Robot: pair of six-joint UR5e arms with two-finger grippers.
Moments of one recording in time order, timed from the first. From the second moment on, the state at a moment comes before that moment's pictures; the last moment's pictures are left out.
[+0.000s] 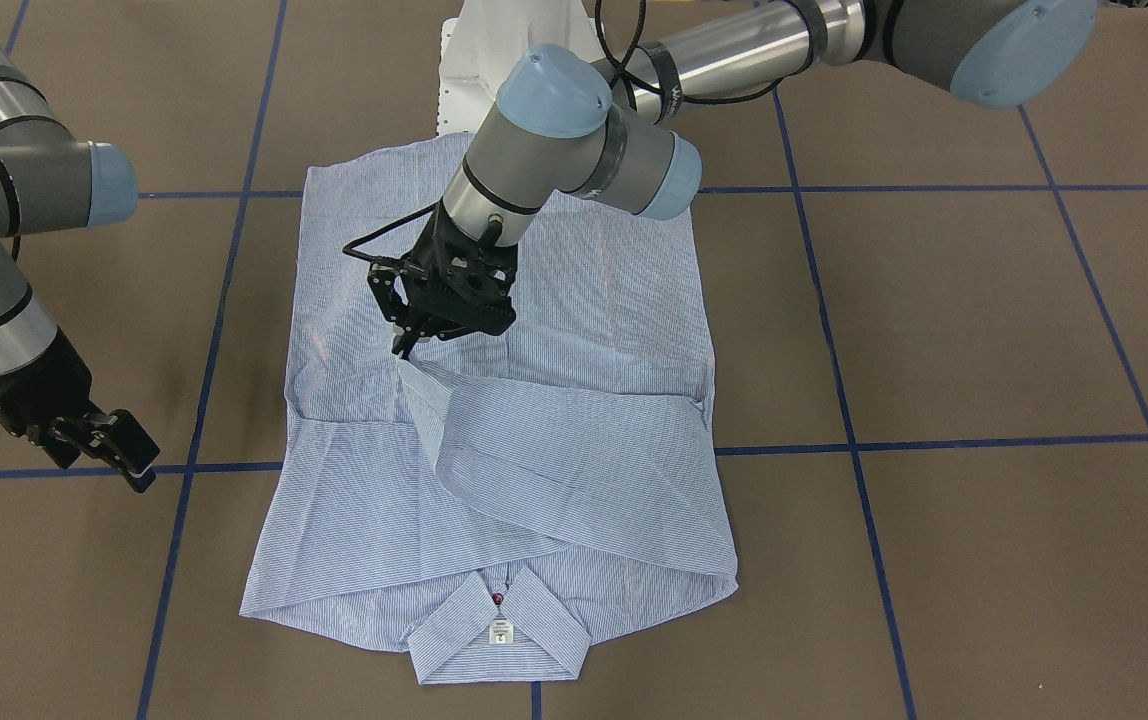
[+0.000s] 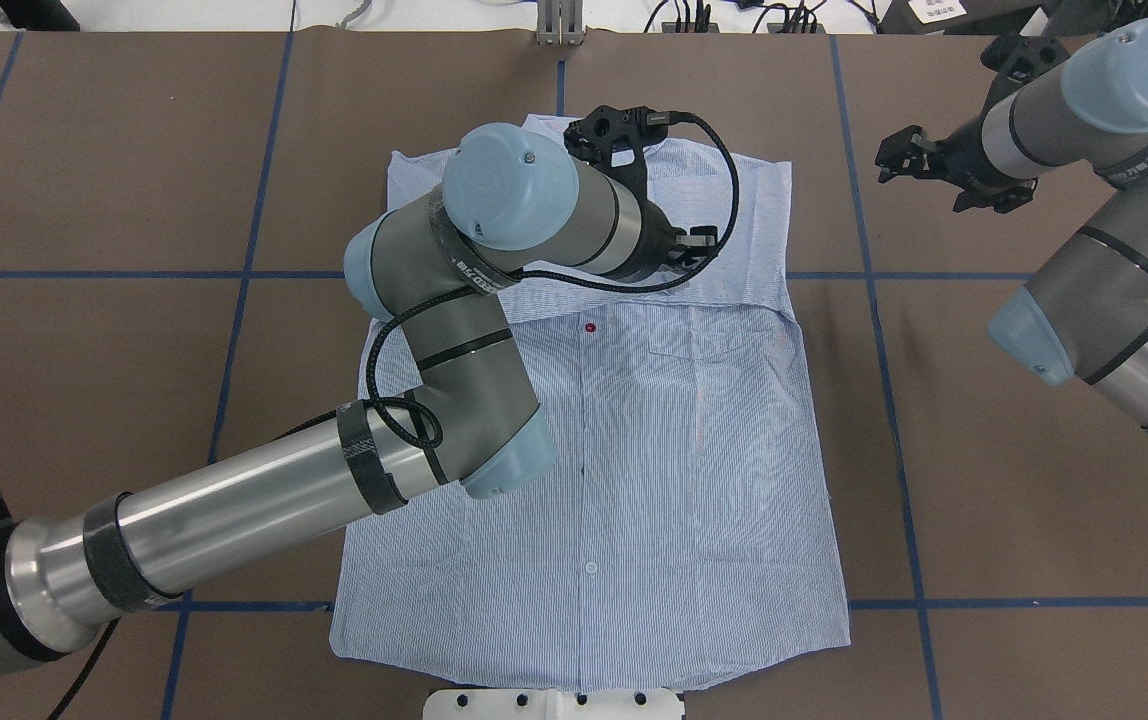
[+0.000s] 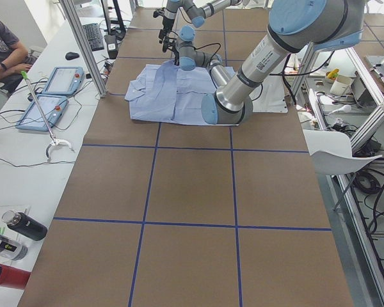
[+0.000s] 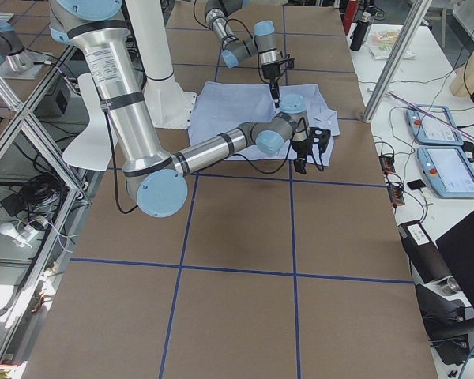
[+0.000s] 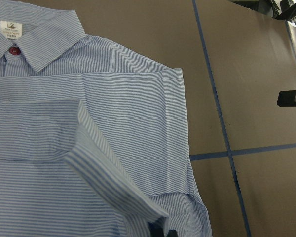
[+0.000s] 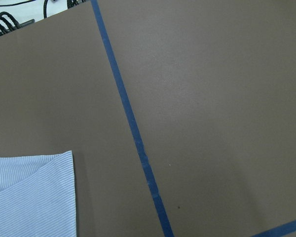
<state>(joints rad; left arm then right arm) -0.54 -2.57 -1.28 -2.23 -1.80 -1.29 0.98 -1.23 1.60 -1.16 1.94 1.26</state>
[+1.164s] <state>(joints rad) -0.49 -2.59 -1.33 -2.19 -1.72 -1.31 0.94 -1.37 1.76 -1.16 1.93 1.33</state>
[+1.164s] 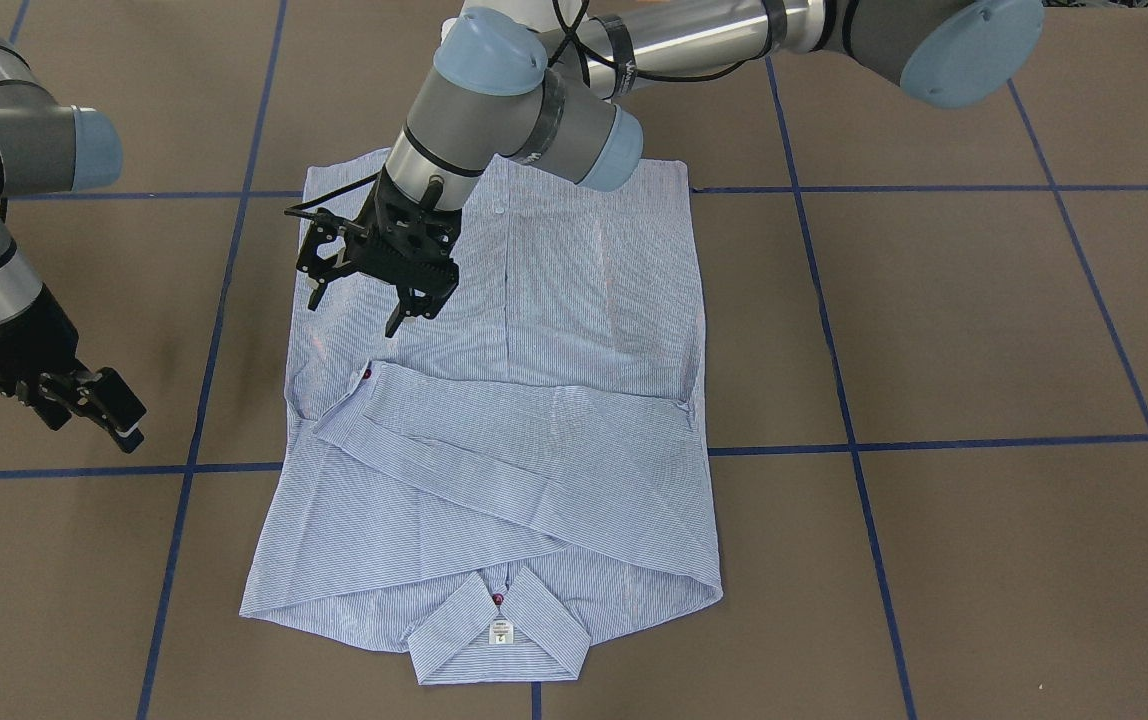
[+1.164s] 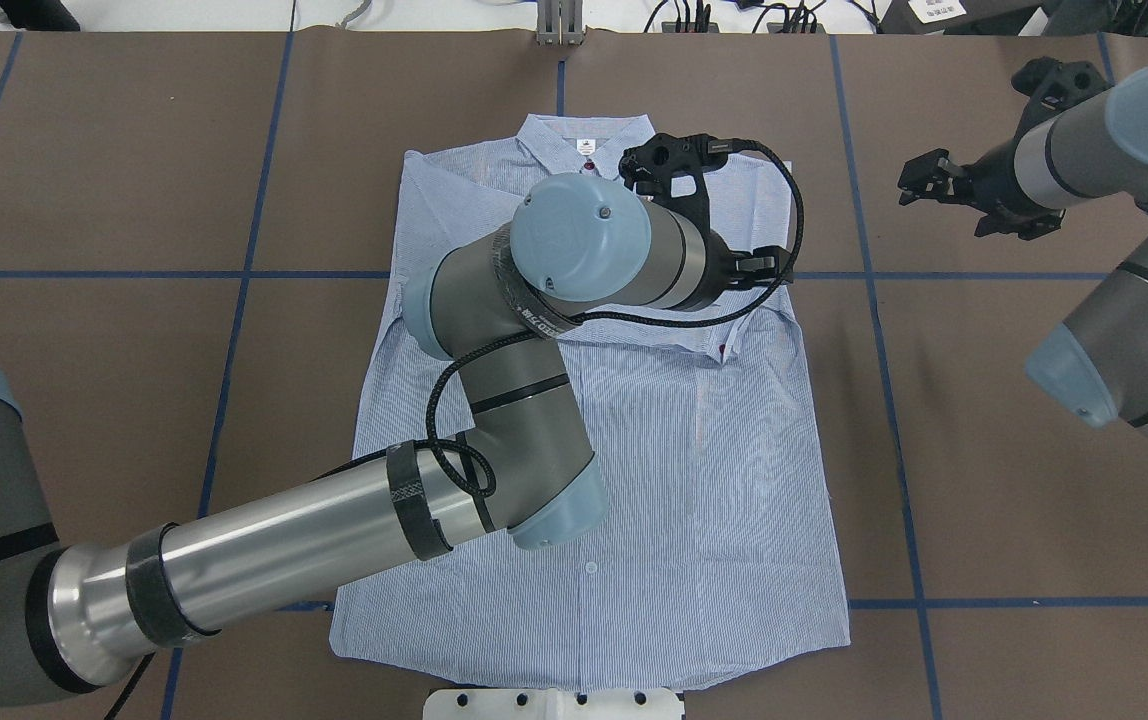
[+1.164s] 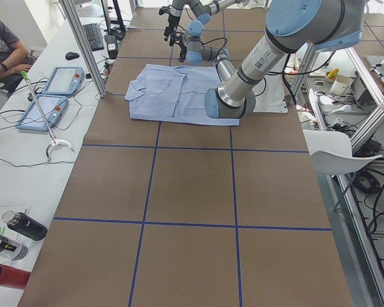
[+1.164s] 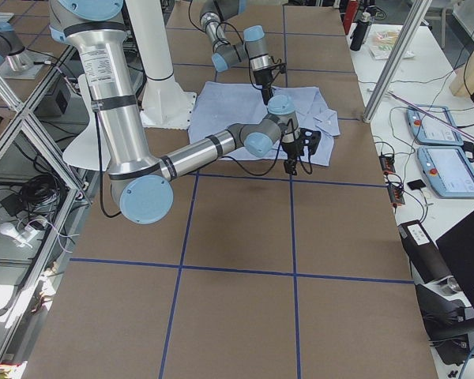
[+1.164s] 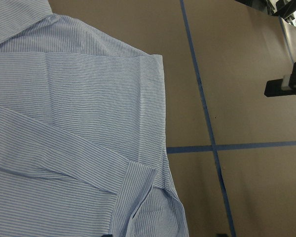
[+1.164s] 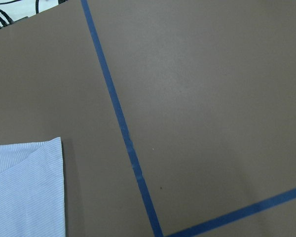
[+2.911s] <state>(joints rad) -0.66 -2.10 -2.00 -1.84 -1.90 -1.11 -0.05 -1.74 2.17 -1.19 1.21 2.30</state>
